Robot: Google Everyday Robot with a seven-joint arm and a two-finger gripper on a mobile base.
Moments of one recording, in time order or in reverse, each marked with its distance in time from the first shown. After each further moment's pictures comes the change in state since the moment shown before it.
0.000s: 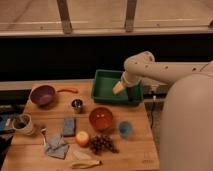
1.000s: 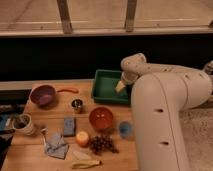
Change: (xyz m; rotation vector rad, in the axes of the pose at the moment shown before) arm -0.017 -0.061 0.098 0.058 0.110 -0.066
